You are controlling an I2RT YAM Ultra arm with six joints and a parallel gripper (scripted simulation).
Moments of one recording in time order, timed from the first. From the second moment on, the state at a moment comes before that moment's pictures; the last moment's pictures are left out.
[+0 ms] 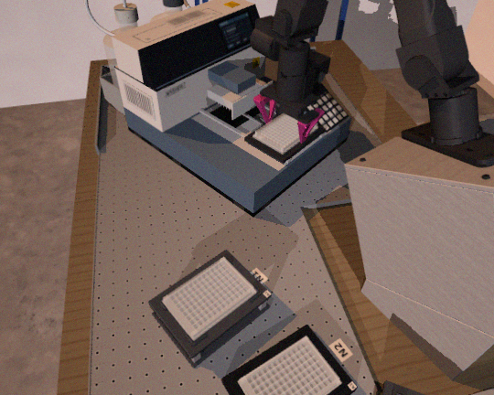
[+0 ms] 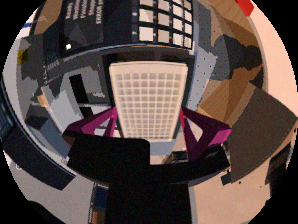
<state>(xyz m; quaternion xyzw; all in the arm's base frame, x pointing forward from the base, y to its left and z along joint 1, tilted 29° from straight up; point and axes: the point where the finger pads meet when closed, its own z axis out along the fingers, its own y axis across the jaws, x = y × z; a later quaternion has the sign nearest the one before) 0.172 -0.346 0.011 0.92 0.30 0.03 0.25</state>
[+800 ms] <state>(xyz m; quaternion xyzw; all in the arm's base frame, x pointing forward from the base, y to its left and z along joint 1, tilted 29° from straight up) 0.172 -0.347 0.012 0.92 0.30 0.03 0.25</state>
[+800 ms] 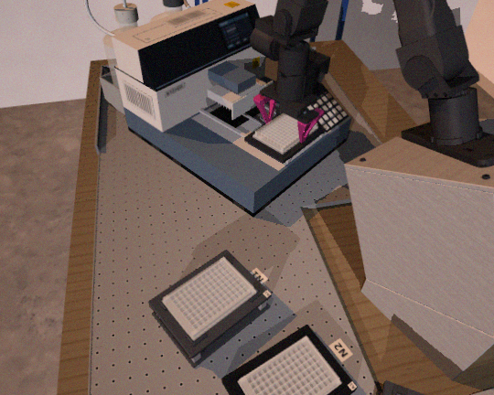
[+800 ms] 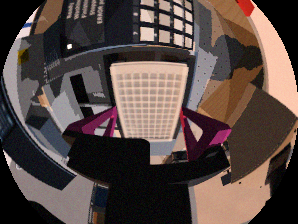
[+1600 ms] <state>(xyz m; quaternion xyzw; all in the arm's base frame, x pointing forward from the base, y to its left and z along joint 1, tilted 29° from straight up) 0.172 -0.347 0.011 0.92 0.30 0.03 0.25</state>
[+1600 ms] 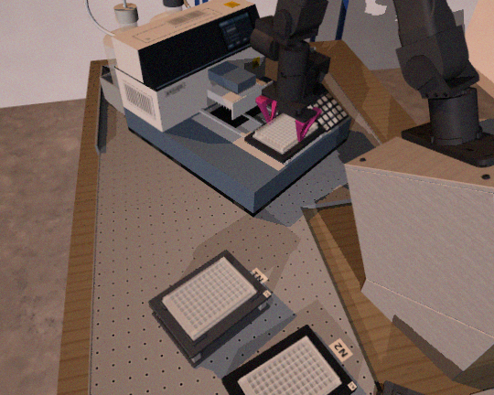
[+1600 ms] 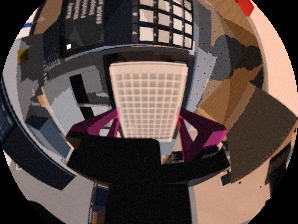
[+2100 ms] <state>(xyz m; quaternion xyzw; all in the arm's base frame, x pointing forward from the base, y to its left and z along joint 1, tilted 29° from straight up) 0.172 -0.347 0.011 0.92 0.30 0.03 0.25</state>
